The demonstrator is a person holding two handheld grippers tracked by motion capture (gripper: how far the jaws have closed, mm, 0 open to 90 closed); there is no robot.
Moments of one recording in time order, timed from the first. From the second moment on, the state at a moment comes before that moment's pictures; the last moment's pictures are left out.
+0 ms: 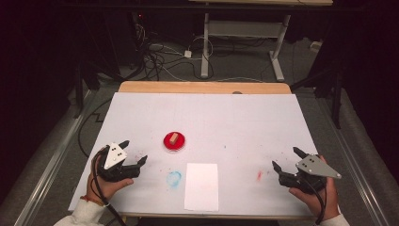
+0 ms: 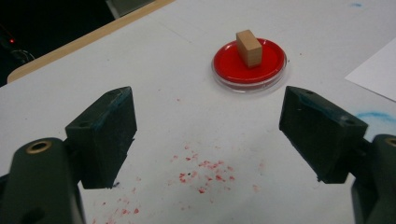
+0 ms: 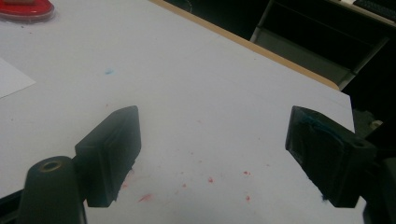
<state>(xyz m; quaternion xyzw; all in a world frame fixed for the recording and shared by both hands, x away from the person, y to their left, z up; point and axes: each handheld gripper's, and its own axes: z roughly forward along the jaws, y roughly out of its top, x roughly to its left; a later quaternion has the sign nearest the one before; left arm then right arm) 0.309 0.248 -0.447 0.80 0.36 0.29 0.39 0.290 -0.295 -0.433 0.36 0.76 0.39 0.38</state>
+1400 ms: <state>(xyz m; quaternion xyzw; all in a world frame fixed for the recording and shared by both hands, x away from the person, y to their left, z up) 0.375 0.194 -0.393 0.84 0.42 0.18 0.28 0.291 -0.291 -0.437 0.36 0.76 0.38 0.38</state>
